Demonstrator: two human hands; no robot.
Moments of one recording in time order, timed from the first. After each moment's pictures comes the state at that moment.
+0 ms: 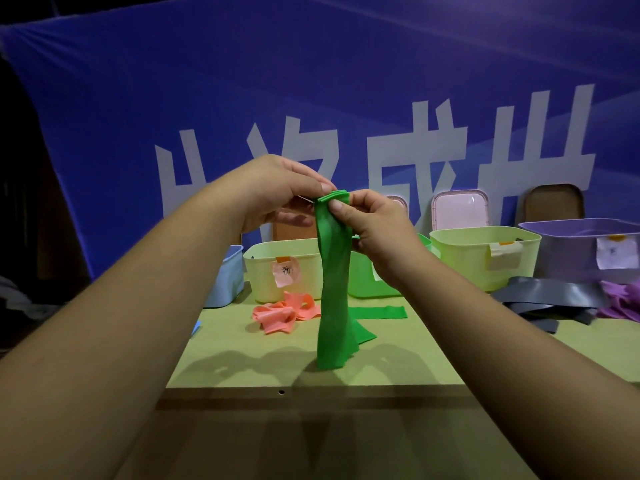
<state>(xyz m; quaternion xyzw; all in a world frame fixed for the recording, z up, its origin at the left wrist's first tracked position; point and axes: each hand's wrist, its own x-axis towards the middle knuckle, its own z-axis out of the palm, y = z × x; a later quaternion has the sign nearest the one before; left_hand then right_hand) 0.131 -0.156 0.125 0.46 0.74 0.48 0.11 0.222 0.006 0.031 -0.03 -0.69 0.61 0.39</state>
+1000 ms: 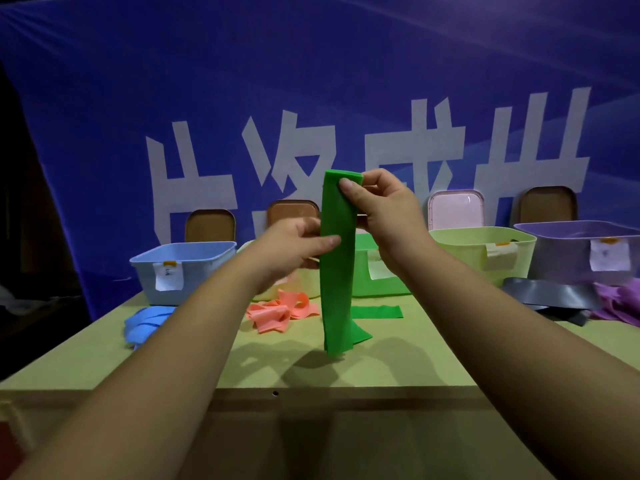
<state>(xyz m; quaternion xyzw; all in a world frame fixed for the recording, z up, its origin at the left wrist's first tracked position) 0.108 -0.132 0.032 0.47 0.71 0.51 0.13 0.215 0.020 0.041 -0.03 -0.66 0.60 0.45</state>
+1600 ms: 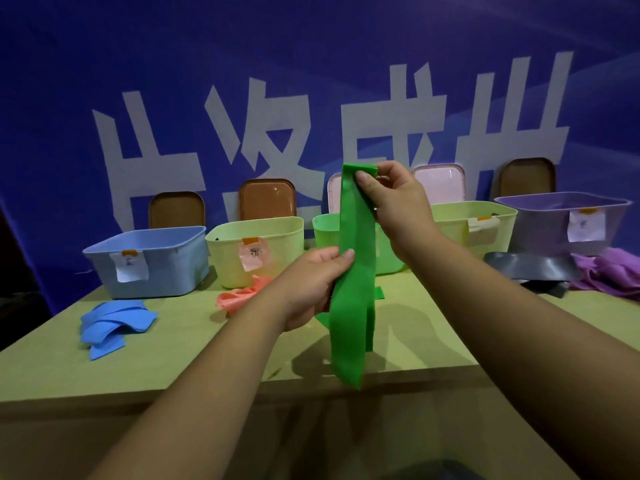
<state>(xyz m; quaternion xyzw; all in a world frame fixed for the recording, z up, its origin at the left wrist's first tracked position) 0.133 -0.068 -0.052 0.39 0.58 0.61 0.36 0.213 0.086 0.009 -0.11 -0.66 0.56 0.49</state>
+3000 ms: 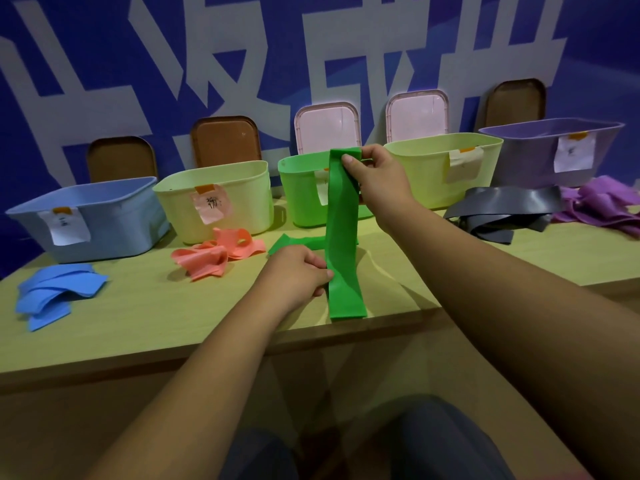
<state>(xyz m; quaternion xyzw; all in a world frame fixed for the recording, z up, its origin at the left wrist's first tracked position) 0.137 -0.038 -0.132 0.36 0.83 0.41 0.14 0.196 0.147 -0.071 -0.21 -0.66 0.56 0.45</state>
